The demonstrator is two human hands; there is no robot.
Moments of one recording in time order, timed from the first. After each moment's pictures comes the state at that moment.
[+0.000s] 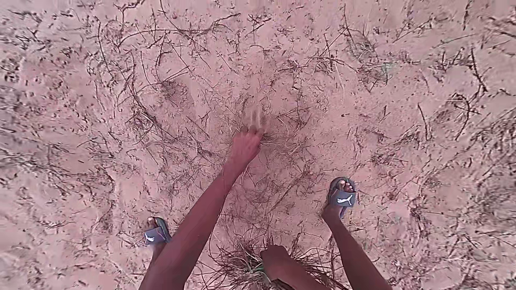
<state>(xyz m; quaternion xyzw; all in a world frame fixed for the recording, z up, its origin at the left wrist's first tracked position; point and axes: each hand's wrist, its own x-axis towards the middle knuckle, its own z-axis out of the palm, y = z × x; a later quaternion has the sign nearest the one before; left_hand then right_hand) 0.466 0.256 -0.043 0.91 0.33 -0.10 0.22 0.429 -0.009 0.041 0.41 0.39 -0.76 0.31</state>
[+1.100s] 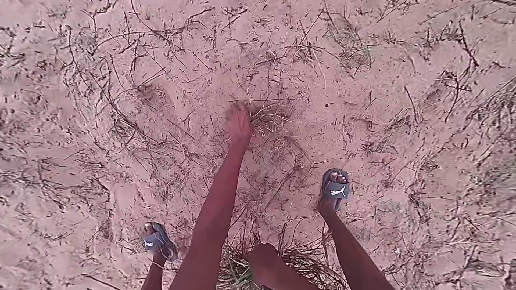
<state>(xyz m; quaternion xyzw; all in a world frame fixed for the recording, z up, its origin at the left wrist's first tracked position) 0.557 0.267 -0.098 0.80 0.53 -0.20 0.20 0.452 0.014 0.074 0.41 0.41 -0.78 0.25</state>
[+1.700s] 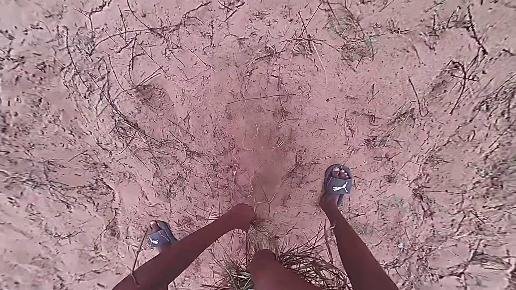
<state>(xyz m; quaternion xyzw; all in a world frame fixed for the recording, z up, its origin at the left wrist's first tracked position) 0.376 0.103 -0.061 0.71 -0.05 -0.60 0.37 0.438 0.010 0.085 0.33 0.45 -0.79 0.27</state>
